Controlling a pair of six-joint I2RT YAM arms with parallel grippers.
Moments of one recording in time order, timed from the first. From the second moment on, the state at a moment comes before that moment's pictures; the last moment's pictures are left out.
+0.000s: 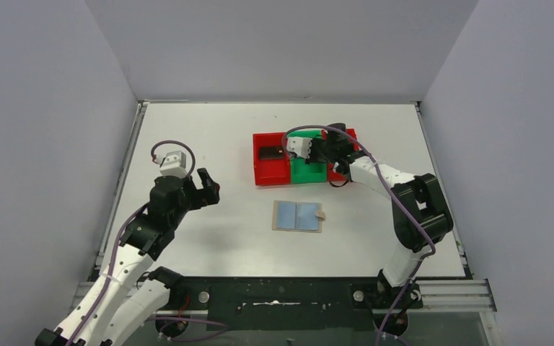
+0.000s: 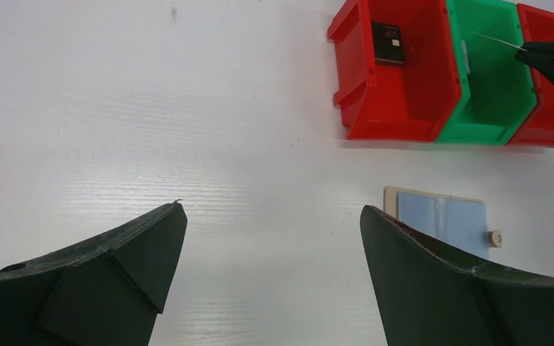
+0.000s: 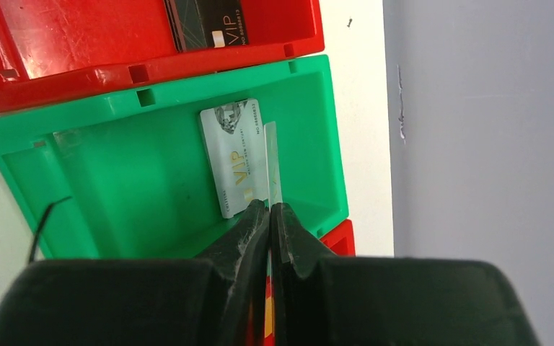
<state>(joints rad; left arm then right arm) -0.42 0.71 0.66 -0.42 -0.23 -0.49 0.40 1.74 1.11 0.03 -0.30 -1.12</state>
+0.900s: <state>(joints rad) -0.39 0.73 0.66 -0.42 -0.21 -0.49 0.42 1.77 1.10 0.08 -0.27 -1.14</state>
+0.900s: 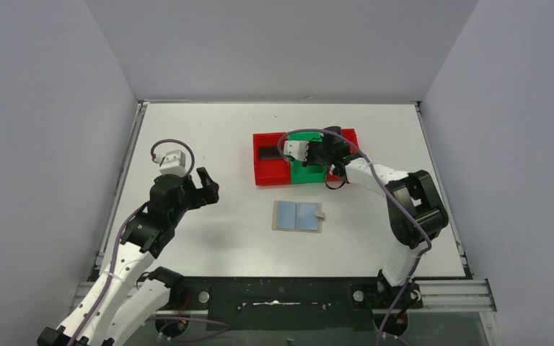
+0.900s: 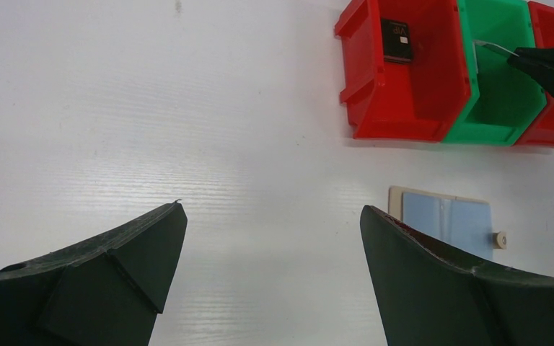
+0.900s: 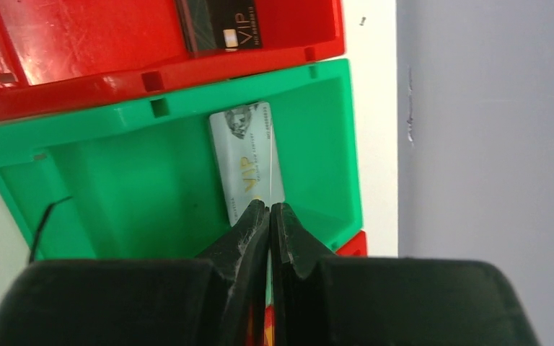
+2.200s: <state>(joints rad) -0.37 0.74 0.66 -0.42 -0.20 -0.49 0.40 2.02 1.29 0.01 -0.23 -1.28</state>
